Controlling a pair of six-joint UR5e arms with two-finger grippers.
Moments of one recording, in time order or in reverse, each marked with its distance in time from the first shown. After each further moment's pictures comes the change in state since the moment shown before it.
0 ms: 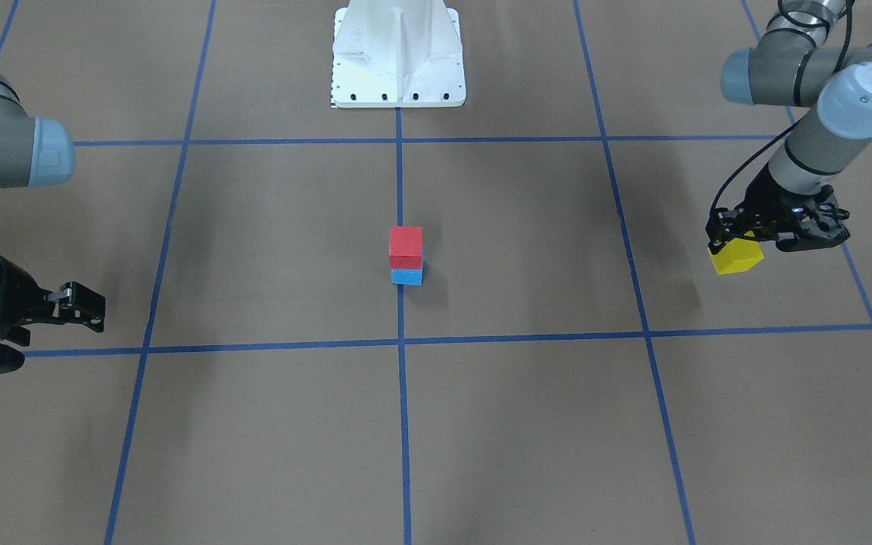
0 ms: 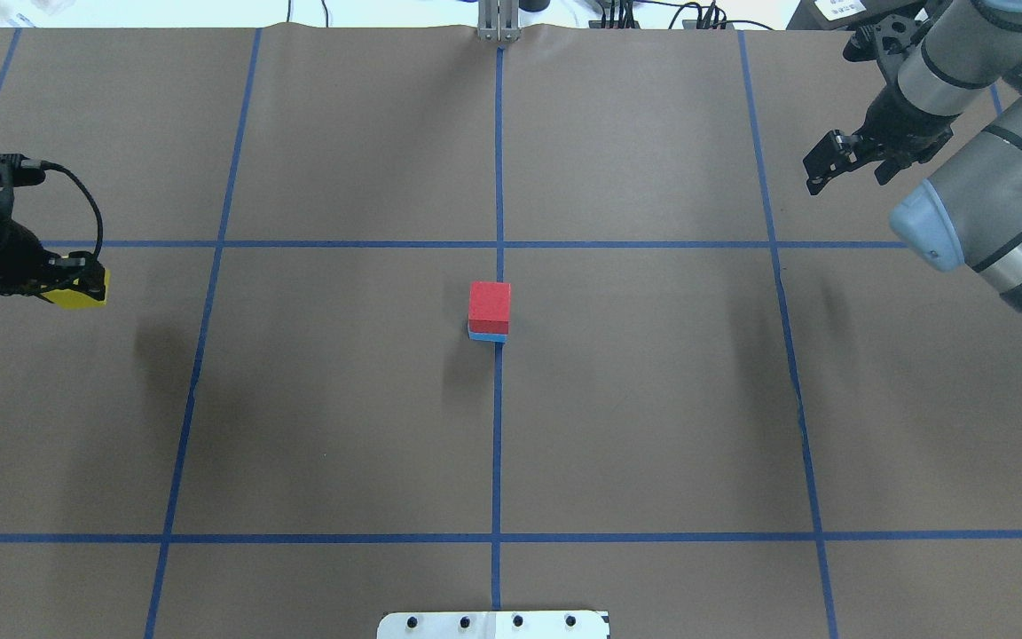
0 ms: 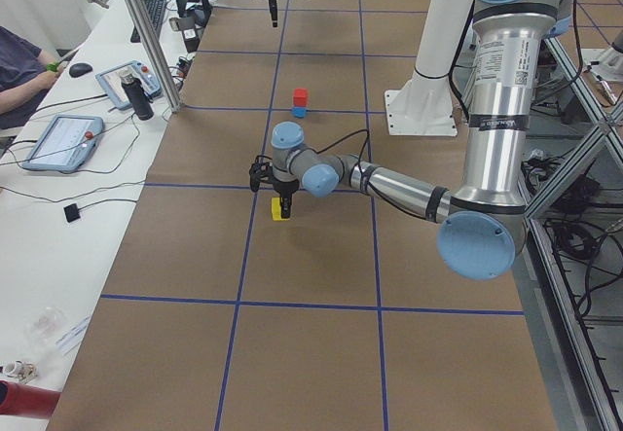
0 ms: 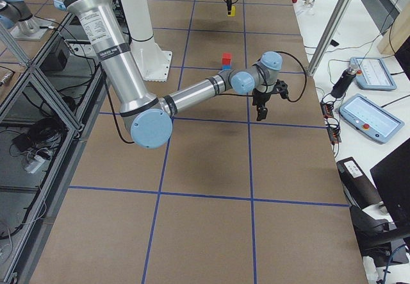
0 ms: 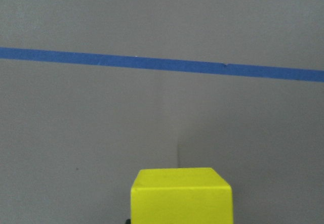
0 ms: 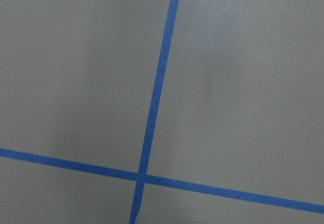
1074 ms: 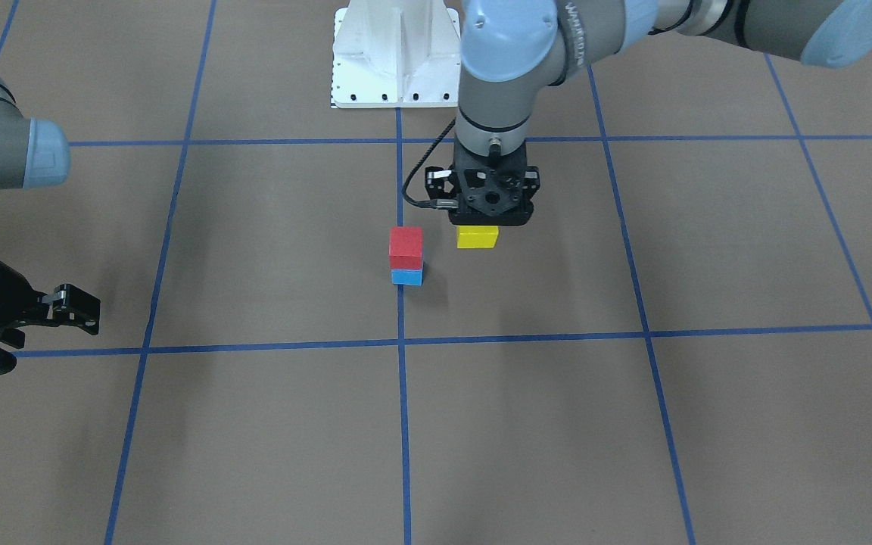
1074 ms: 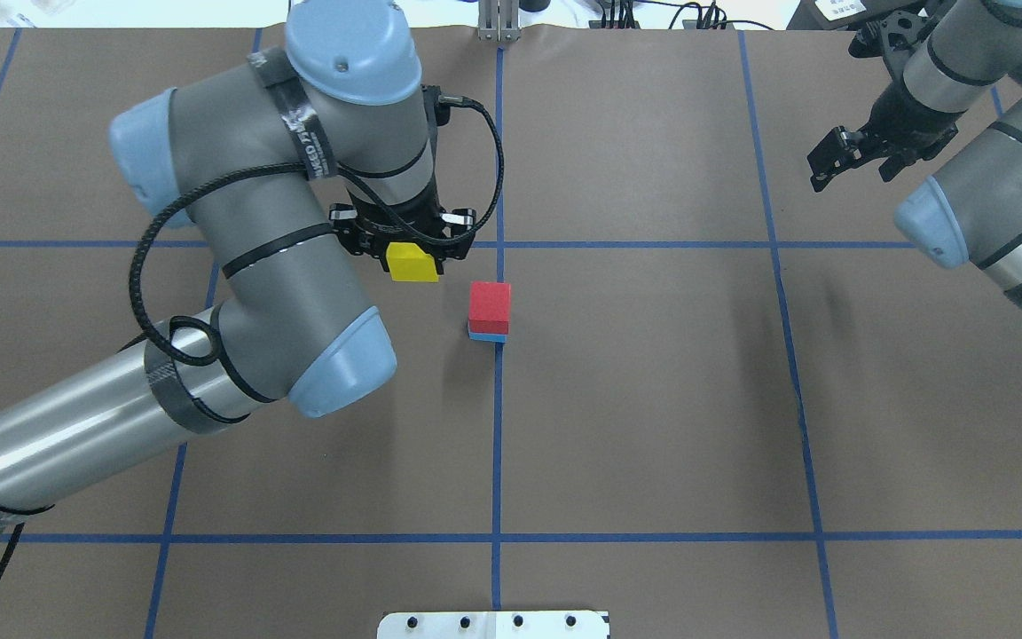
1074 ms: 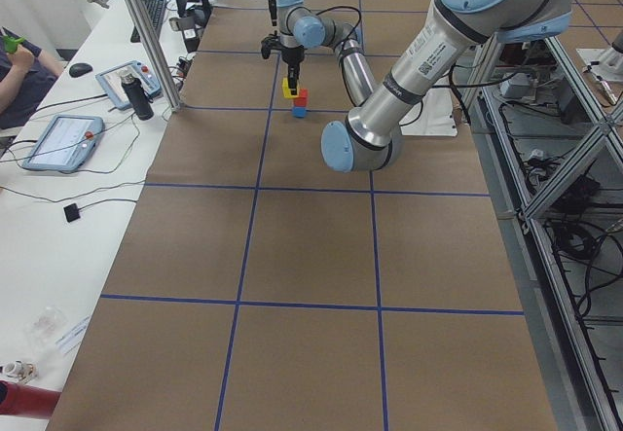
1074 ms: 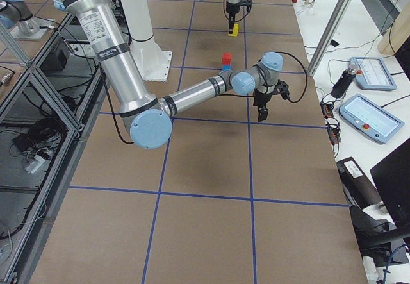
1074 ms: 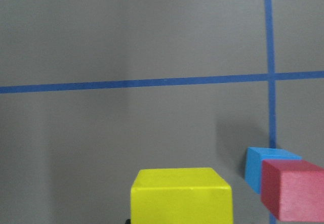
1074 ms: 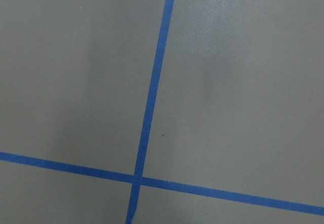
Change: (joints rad) left arm 0.279 -0.778 0.162 0.521 0.078 -0.131; right arm 0.008 0.000 -0.002 0.003 -0.001 0.002
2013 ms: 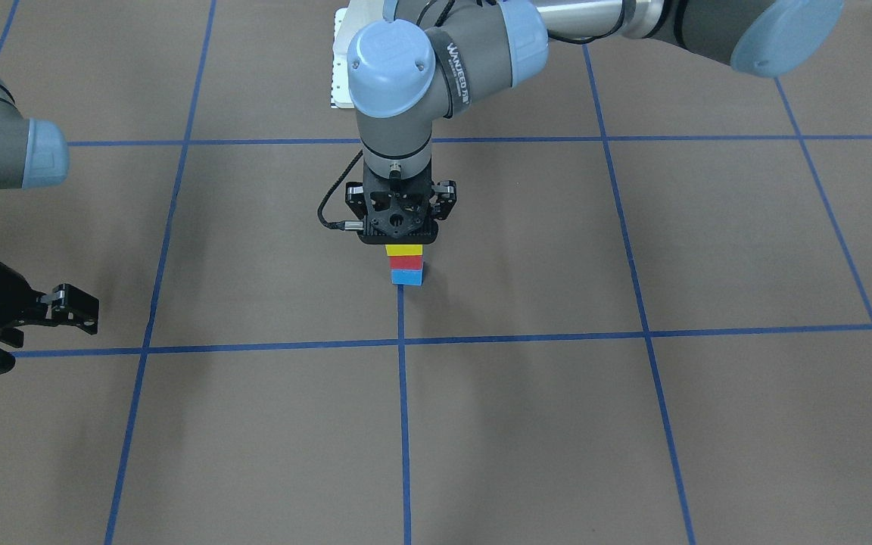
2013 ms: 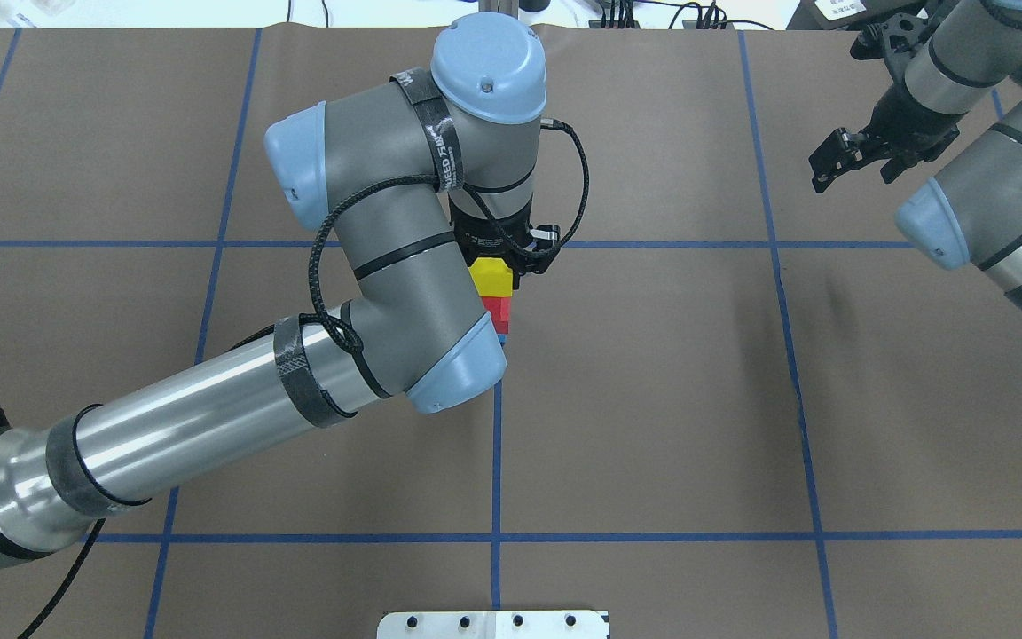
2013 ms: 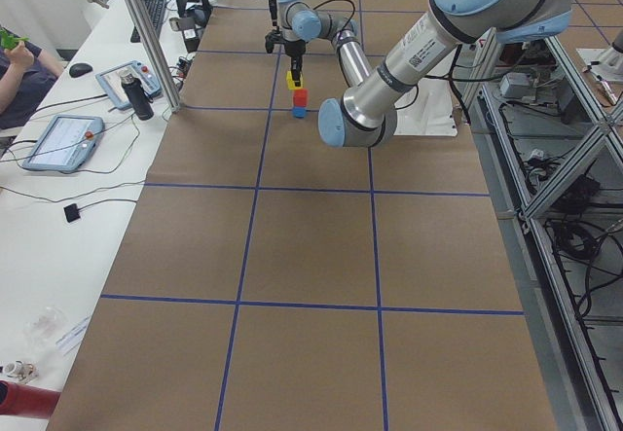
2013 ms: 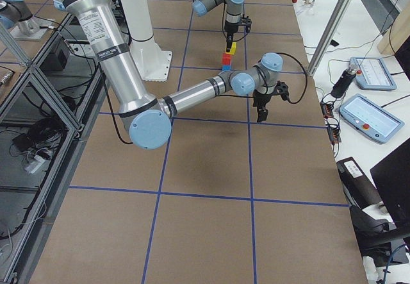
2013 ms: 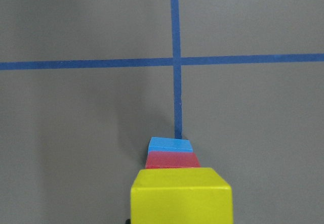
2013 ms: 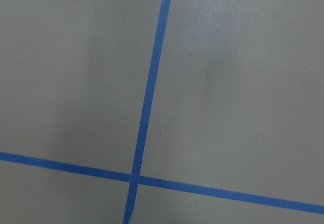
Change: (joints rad) left arm 0.048 -0.125 0.212 -0.073 -0.005 -0.030; right arm 0.000 -0.004 0.000 0.000 0.000 0.000
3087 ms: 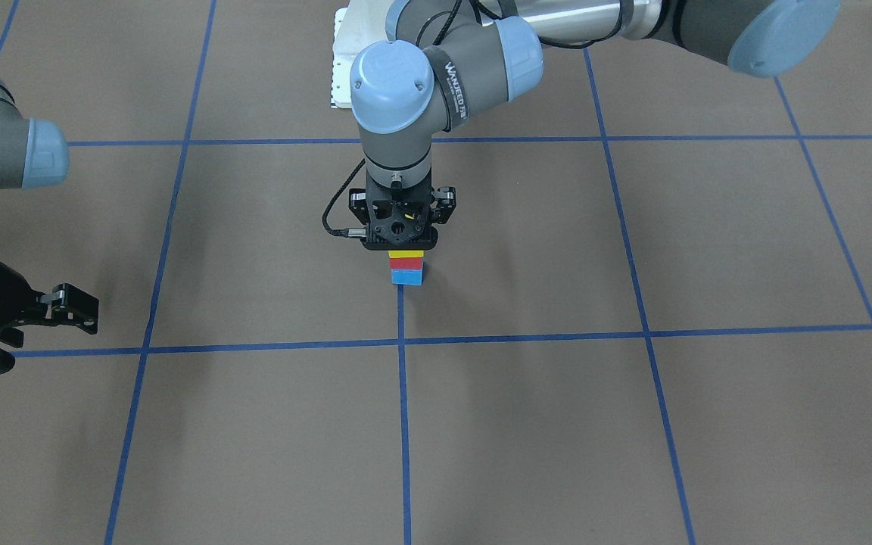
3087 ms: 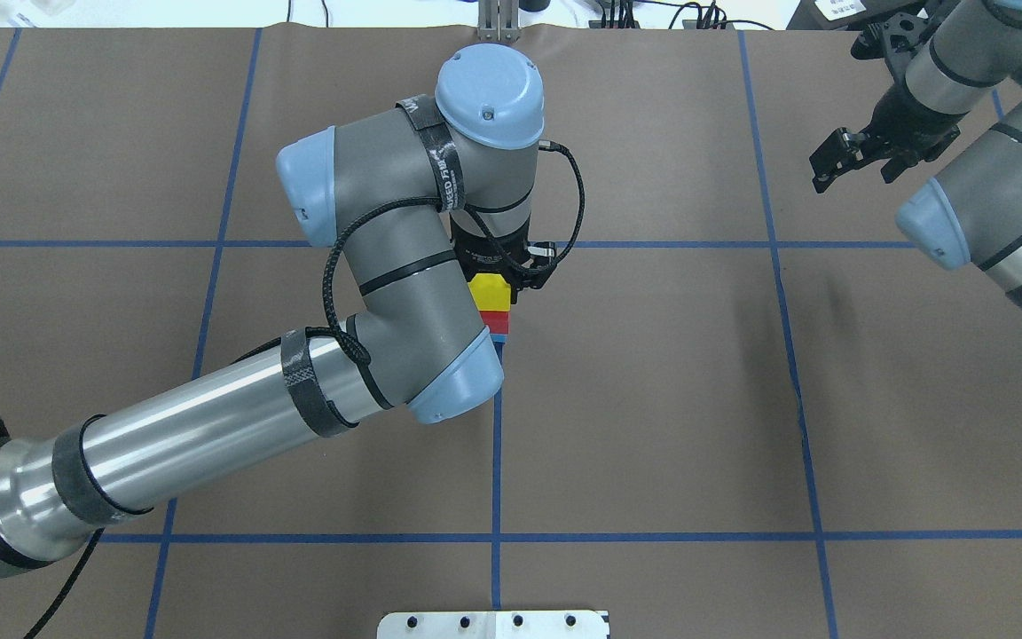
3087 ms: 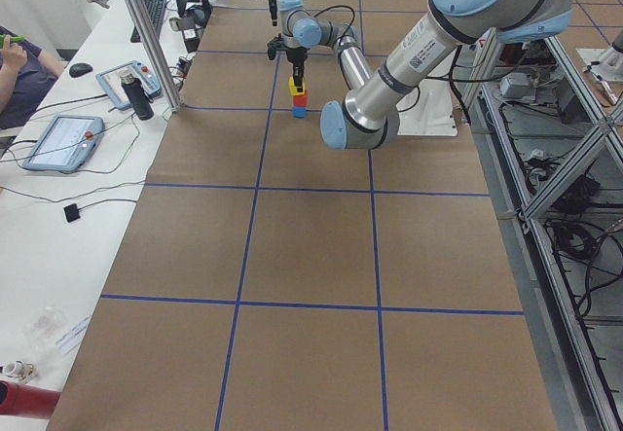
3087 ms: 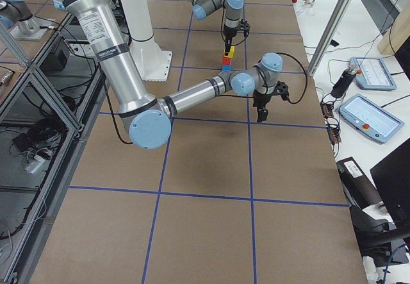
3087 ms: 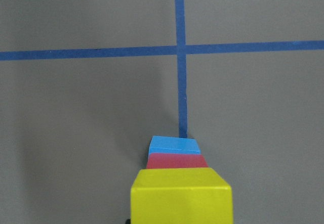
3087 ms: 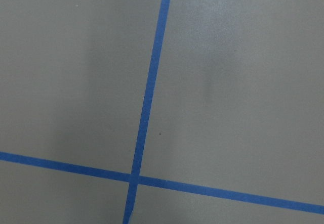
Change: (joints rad) left arm 0.017 0.013 0.017 -0.020 -0.003 -0.009; right arm 0.002 0.000 0.000 0.001 0.000 -0.002
